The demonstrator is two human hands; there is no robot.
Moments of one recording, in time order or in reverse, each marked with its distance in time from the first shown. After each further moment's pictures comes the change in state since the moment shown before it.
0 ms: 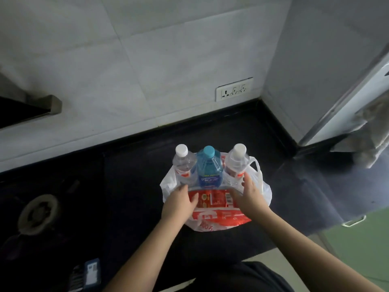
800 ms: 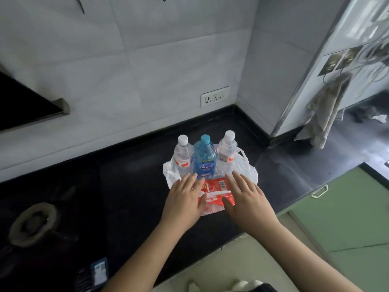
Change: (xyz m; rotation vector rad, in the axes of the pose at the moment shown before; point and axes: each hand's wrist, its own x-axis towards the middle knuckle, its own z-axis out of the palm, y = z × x) left_hand -0.091 -0.013 -0.038 0.245 0.163 0.560; right_hand -0.142 -0.040 0.012 -0.721 0.254 -0.331
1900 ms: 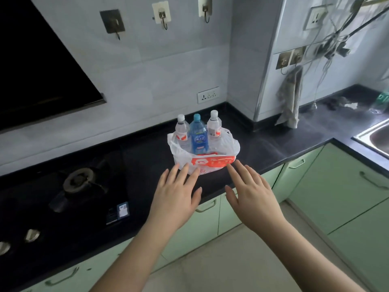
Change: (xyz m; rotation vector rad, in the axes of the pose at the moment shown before) left_hand -0.219 0.120 -0.072 0.277 0.172 -0.030; right_hand -0.228 -0.030 -0.079 0.025 0.191 0.040
